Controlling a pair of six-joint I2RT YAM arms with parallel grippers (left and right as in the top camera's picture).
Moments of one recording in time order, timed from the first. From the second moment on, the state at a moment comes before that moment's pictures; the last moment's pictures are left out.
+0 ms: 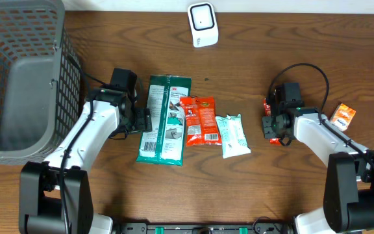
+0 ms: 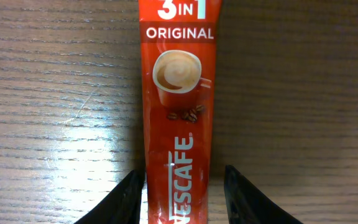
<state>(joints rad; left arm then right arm) -0.18 1.63 1.07 -0.88 0.02 -0.31 0.10 1.69 0.86 -0.49 0.07 -0.01</state>
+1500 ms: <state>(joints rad) -0.18 1.63 1.07 -0.88 0.02 -0.31 0.10 1.69 0.86 -0.51 0.08 0.04</state>
